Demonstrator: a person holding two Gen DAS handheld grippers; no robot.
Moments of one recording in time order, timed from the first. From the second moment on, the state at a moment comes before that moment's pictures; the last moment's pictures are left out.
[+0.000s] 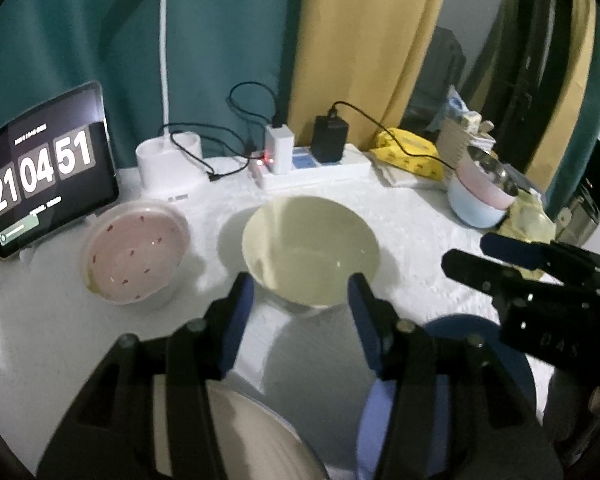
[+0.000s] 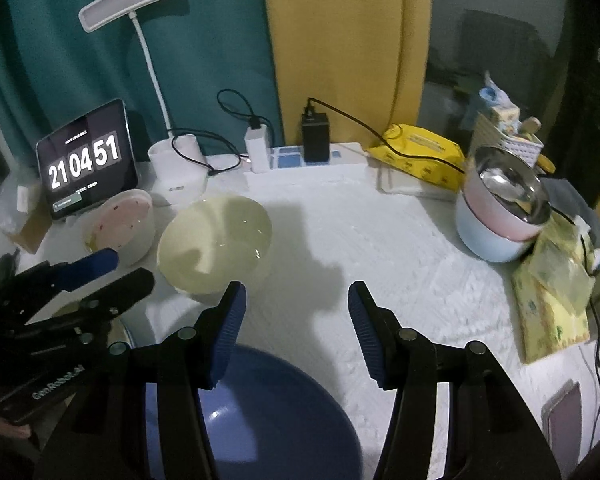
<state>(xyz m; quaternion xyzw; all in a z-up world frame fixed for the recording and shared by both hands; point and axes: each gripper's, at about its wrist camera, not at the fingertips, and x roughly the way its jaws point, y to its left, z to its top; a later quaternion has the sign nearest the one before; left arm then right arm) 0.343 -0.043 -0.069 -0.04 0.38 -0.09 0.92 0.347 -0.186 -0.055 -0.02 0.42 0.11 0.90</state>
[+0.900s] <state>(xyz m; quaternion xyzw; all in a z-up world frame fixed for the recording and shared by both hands) 0.402 -0.025 -0.120 -0.06 0.45 -0.05 0.89 0.421 -0.157 -0.131 0.03 0.52 0.11 0.85</state>
